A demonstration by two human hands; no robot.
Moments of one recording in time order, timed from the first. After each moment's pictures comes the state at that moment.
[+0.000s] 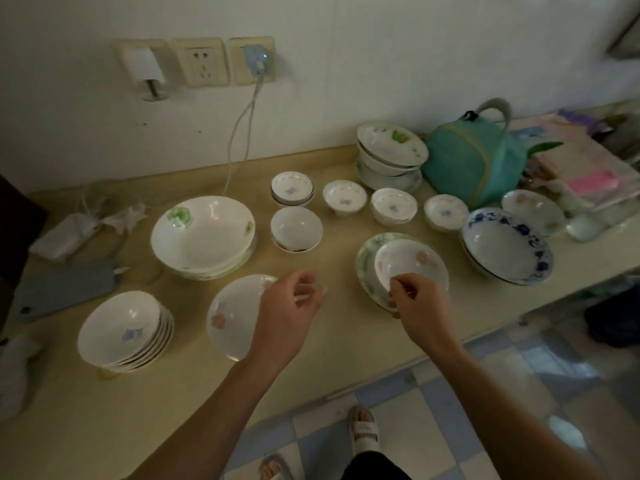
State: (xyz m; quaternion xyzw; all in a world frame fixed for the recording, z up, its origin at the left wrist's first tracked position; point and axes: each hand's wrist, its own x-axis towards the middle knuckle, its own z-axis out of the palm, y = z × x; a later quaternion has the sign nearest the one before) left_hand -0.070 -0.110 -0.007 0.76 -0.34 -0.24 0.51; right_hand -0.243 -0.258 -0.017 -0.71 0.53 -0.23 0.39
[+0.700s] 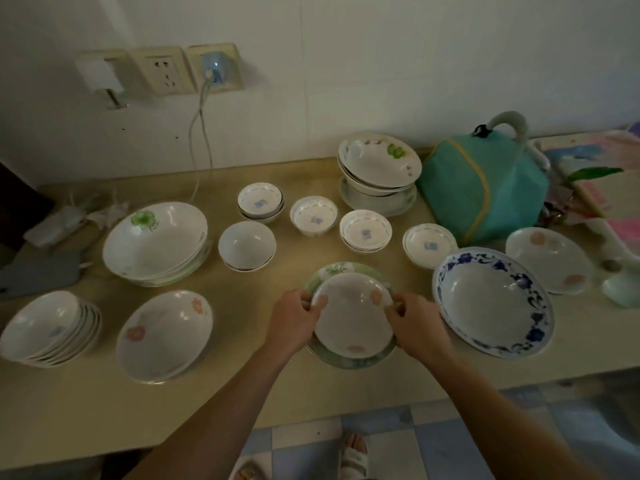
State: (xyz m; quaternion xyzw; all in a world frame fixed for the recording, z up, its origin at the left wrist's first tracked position) left_hand -0.150 -0.287 -0.051 0.86 -0.20 -0.27 0.38; right_hand -0.308 -0.440 -0.055 -0.82 0.45 -0.04 0.35
